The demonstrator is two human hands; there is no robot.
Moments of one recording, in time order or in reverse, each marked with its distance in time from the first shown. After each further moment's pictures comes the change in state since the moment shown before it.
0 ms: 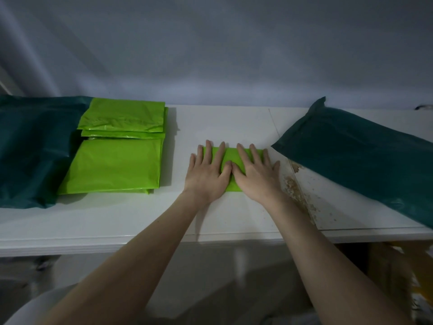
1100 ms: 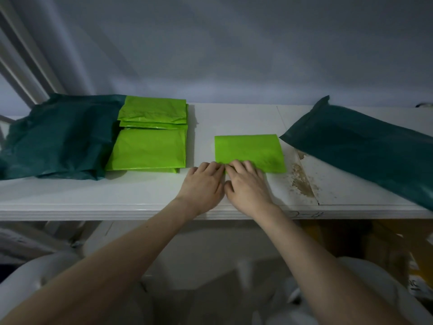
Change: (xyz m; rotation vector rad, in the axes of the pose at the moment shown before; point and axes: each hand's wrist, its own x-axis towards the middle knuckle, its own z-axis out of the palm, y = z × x) left_hand -0.090 -0.027 -0.027 0.446 0.051 0.235; right_hand -0.085 -0.056 0.010 -0.178 0.104 -0.304
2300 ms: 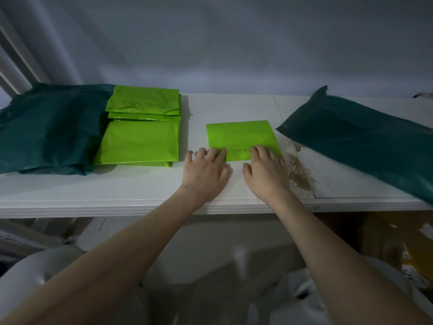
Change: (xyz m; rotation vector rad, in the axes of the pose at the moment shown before) left_hand 0.019 0.013 0.008 0.067 0.049 -0.122; right_hand 0.004 0.045 -0.002 -0.054 0.020 0.213
